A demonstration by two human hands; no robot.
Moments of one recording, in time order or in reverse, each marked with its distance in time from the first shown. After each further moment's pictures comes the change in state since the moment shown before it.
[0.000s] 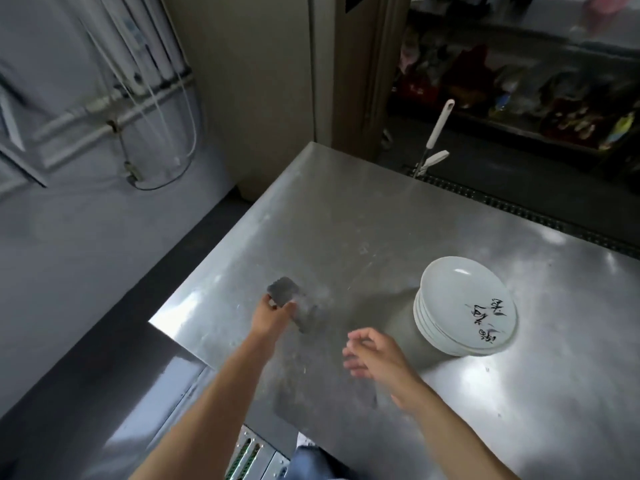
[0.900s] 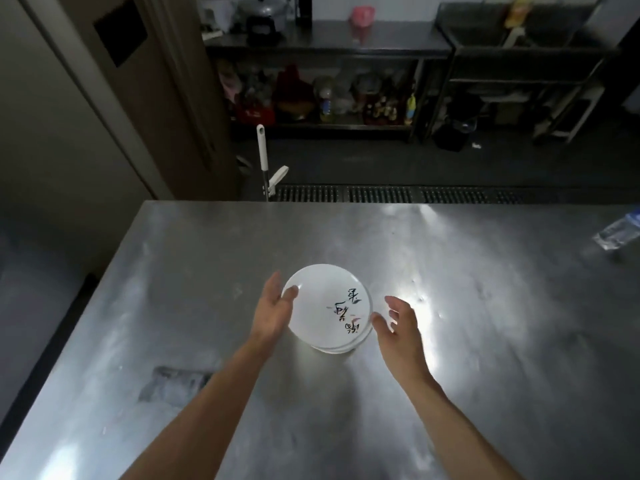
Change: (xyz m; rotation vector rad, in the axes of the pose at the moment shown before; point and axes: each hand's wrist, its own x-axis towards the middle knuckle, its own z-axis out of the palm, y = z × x) left_hand -0.043 0.057 0.231 0.319 -0.500 0.385; right_hand -0.038 0.034 -0.195 0.036 0.863 -0.267
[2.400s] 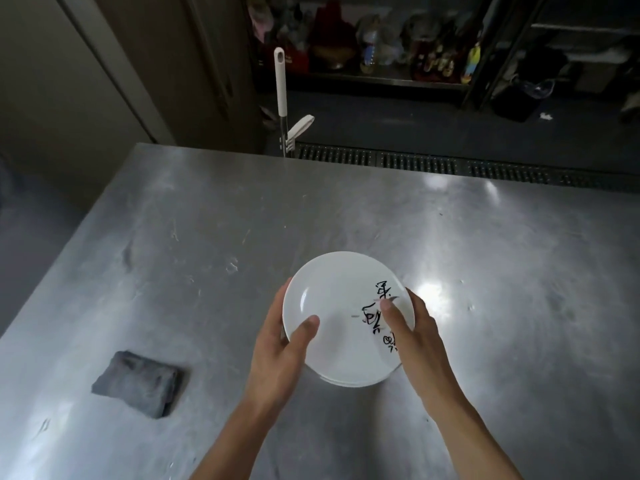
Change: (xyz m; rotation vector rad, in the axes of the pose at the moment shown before) left_hand -0.017 -0.059 0.033 -0.158 0.029 0.132; right_hand 0.065 0.022 0.030 0.054 -0.240 0.095
